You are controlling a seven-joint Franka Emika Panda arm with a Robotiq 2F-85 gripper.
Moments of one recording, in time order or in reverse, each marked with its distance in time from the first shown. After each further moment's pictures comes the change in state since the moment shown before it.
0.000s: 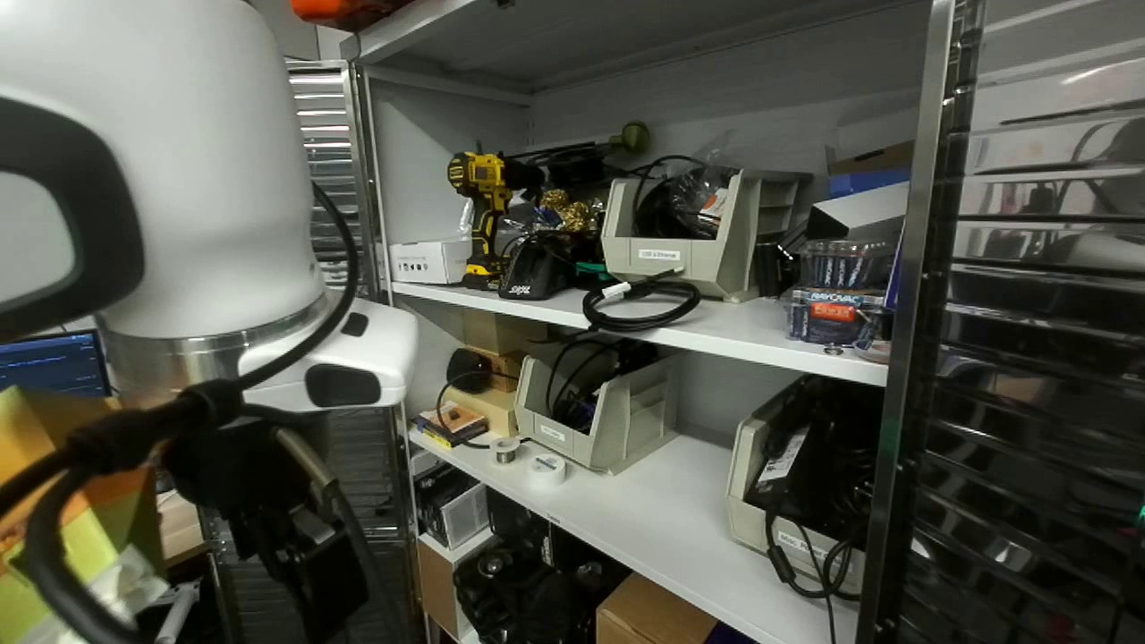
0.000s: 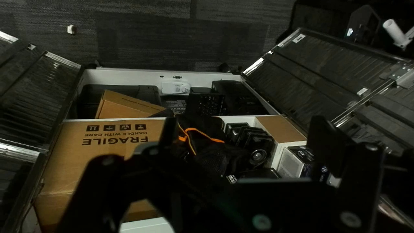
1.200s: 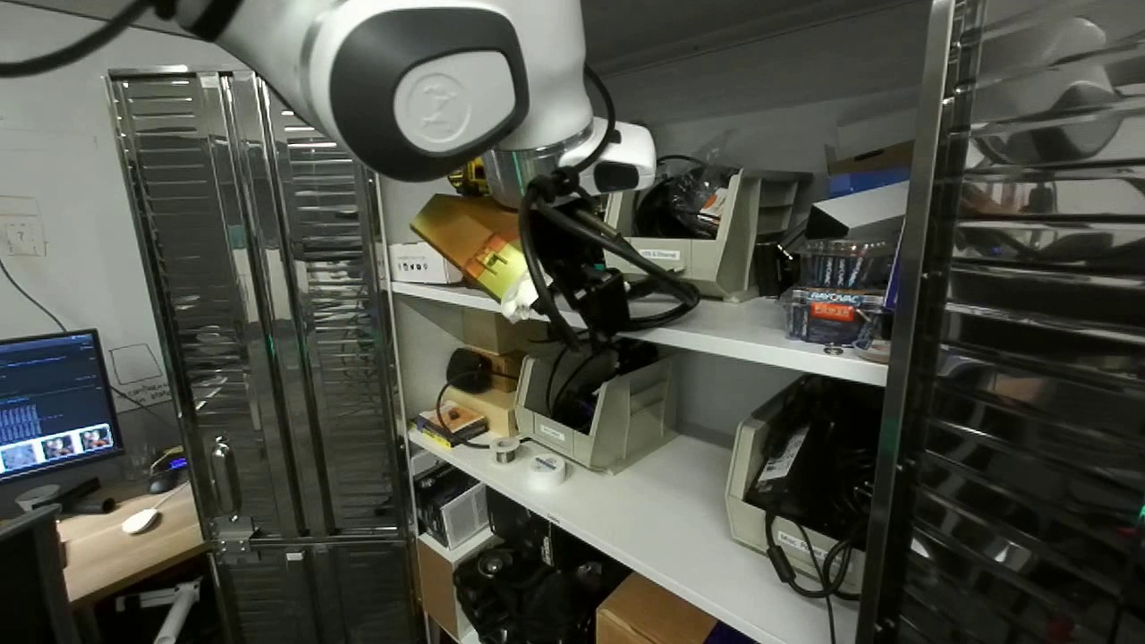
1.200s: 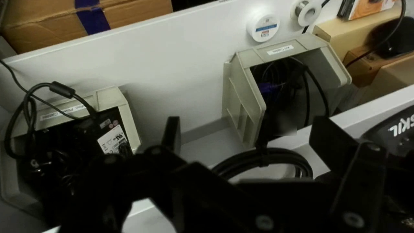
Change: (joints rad) arm 0.005 0.617 0.012 0.674 0.187 0.310 0.147
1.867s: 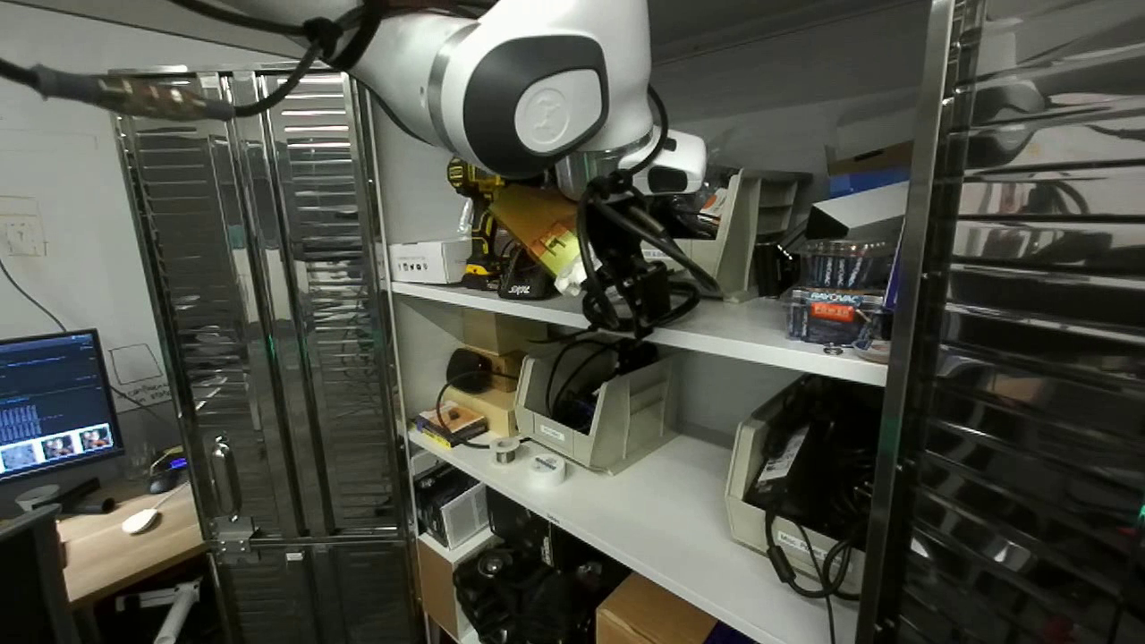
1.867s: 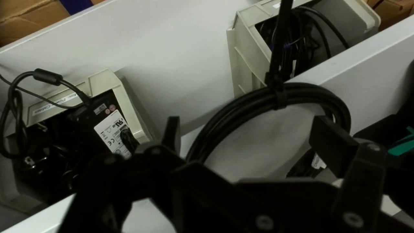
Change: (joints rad) arm -0.051 0.229 0.032 0.280 -0.002 -0.061 0.172
